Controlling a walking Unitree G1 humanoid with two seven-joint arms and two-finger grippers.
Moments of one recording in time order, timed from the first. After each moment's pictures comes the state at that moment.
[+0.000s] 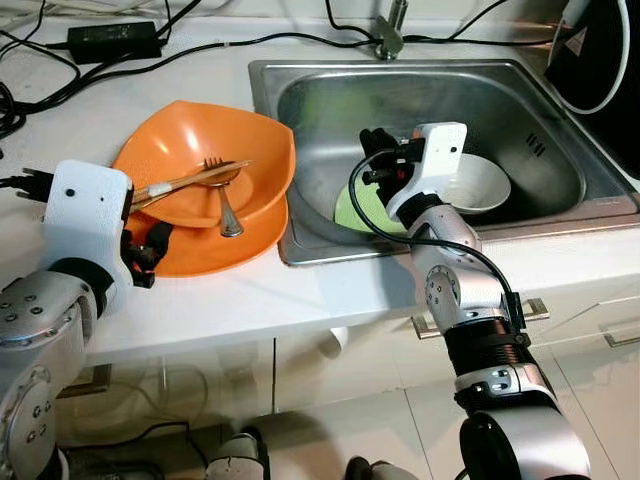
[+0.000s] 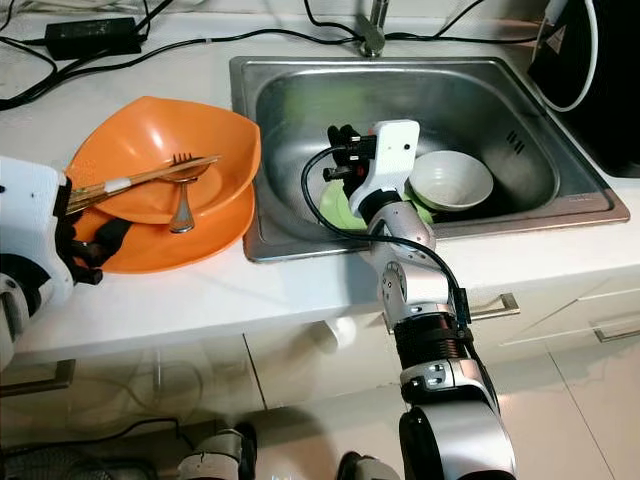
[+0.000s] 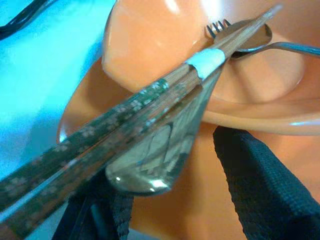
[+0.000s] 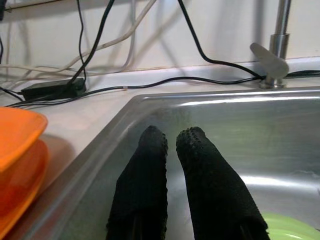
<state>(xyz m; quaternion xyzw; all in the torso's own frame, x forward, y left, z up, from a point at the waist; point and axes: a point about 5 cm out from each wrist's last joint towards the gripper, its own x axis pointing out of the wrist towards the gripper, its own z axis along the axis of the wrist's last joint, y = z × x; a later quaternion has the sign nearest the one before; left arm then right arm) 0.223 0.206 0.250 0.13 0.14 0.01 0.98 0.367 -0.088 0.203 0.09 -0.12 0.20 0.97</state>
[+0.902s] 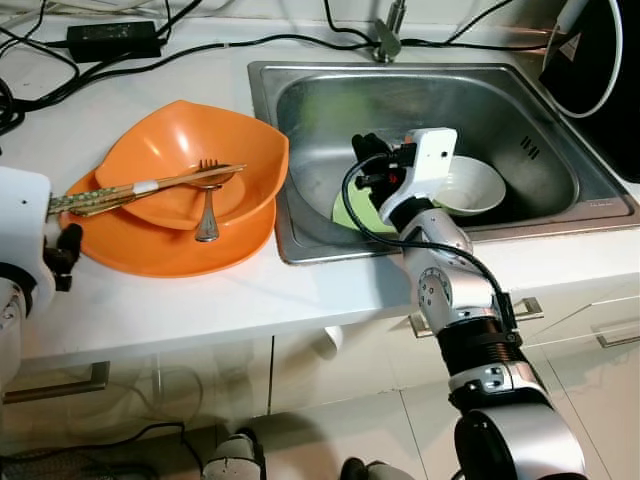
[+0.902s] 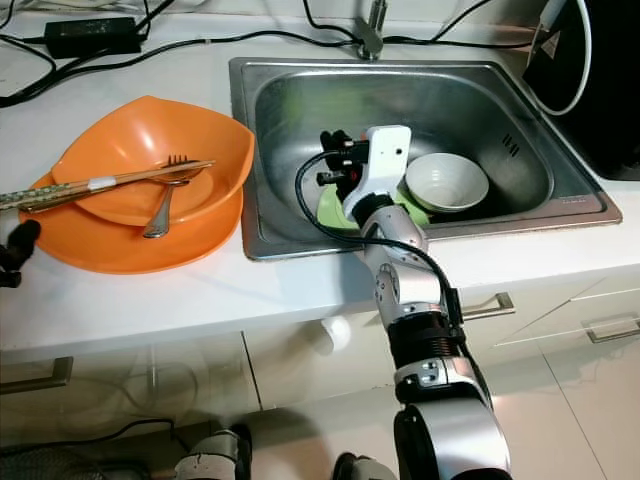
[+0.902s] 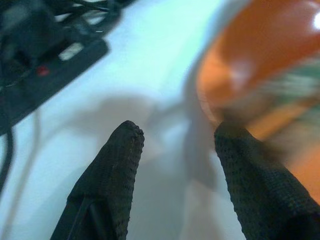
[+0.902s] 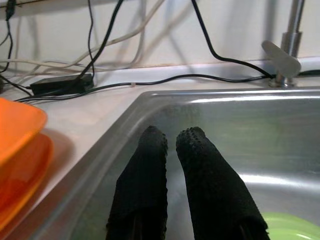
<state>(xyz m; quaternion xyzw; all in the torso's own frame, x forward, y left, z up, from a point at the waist) 0.219 0.265 0.256 0.19 0.15 0.18 0.95 0.369 -0.081 0.199 0.10 -0.11 0.22 0.96</state>
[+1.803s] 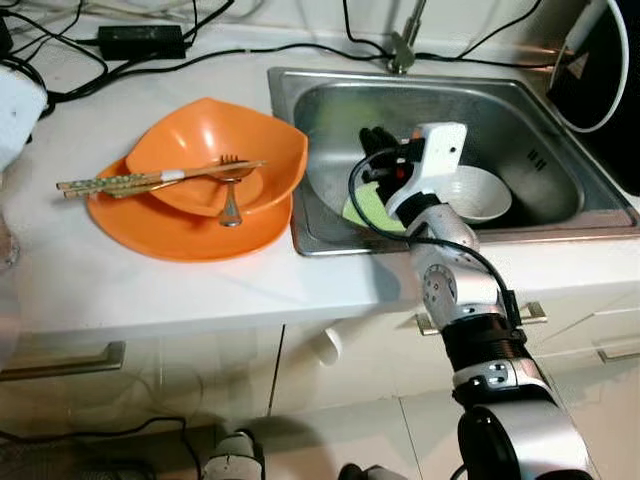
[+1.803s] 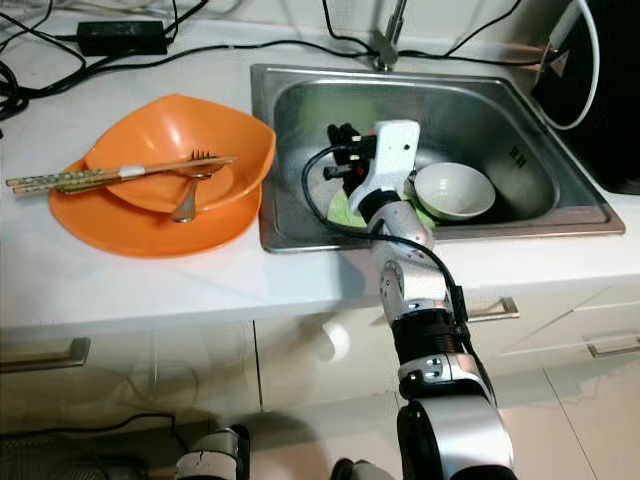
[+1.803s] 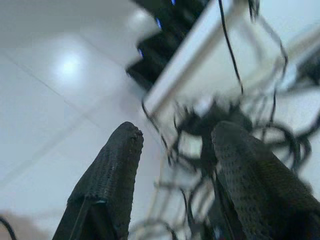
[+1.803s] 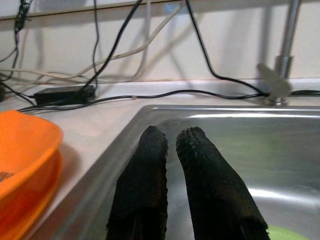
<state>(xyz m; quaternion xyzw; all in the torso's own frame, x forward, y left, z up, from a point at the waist) 0.264 0.264 0.324 0.50 -0.11 0.30 0.81 0.372 -0.098 0.203 0.09 -0.13 0.19 0.97</state>
